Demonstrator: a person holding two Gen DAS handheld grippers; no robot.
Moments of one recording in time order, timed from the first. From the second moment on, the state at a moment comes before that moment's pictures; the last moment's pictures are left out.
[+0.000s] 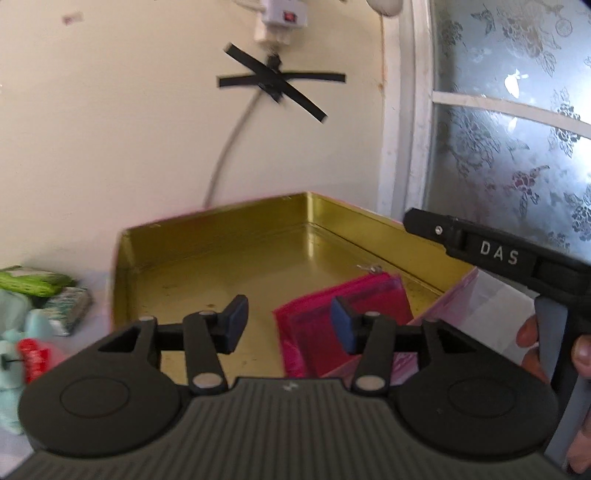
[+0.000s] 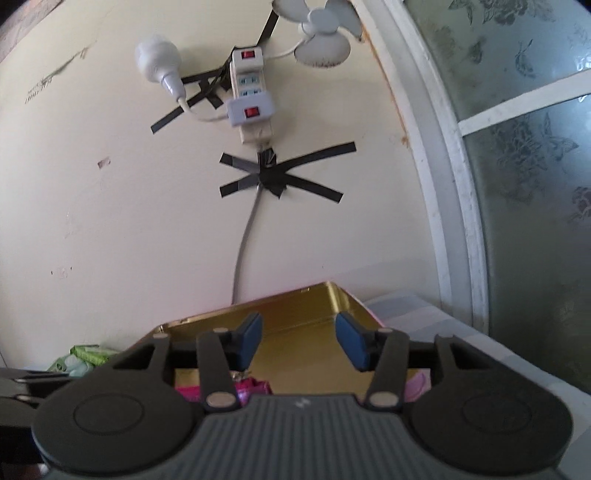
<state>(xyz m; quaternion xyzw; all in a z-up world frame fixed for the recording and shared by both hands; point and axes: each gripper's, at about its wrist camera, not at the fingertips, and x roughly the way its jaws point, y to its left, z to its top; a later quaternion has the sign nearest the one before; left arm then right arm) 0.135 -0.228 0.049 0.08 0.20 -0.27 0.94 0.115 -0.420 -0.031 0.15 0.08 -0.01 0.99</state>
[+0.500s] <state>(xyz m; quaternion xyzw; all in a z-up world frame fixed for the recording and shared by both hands) 0.098 -0.152 0.058 0.08 0.25 -0.16 0.95 0.068 -0.381 -0.022 0.23 0.12 0.03 0.97</state>
